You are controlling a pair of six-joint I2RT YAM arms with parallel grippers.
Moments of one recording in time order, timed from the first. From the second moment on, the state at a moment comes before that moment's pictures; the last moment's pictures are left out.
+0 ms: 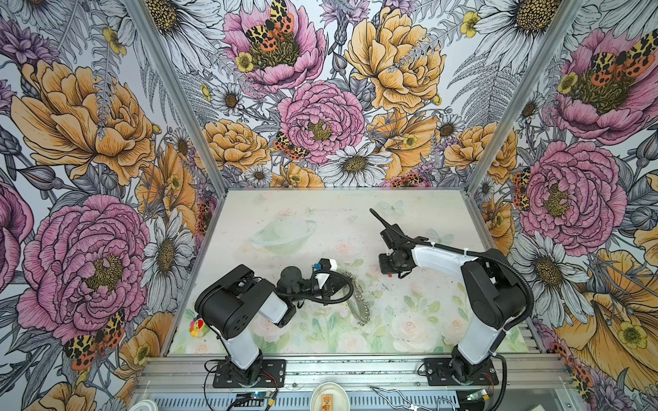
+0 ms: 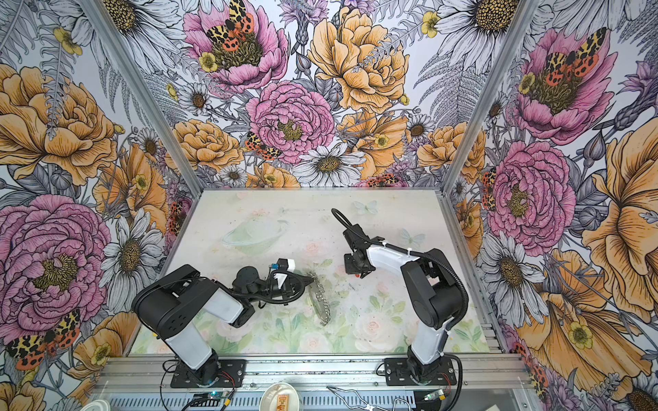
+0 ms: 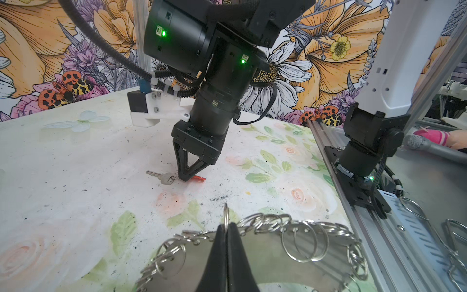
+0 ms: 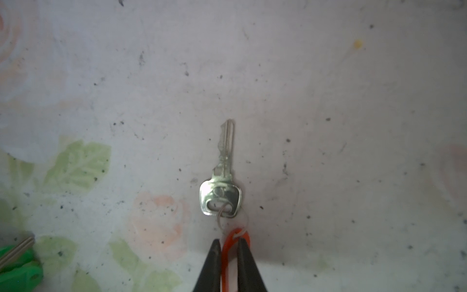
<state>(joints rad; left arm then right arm) -0.58 1.71 0.29 1.36 0.73 -0.10 0.47 1.76 1.04 -0.53 0.00 0.36</state>
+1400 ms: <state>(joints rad) -0.58 1.71 0.29 1.36 0.73 -0.11 0.37 1.57 0.86 -0.42 -0.10 0.36</state>
